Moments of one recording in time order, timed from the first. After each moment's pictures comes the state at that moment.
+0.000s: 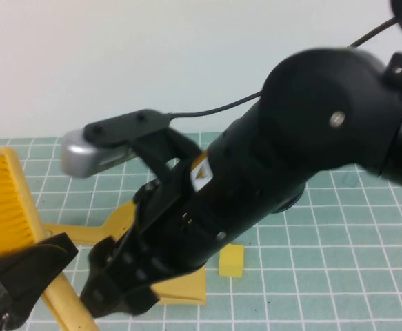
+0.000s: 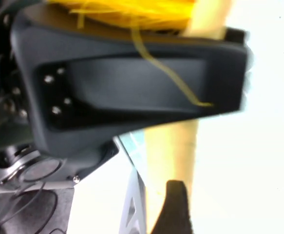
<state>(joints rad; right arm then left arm) 0.98 1.69 -1.61 0.47 1.02 -0.06 -0.05 0.51 -0.39 -1.40 0.68 0.44</state>
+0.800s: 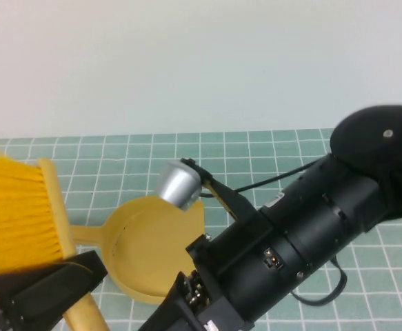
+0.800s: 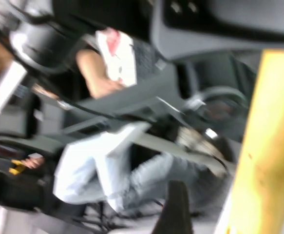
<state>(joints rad) 0.77 1.65 -1.22 1.29 1.26 -0.81 -0.05 0.51 -0.39 -1.52 0.87 0.37</state>
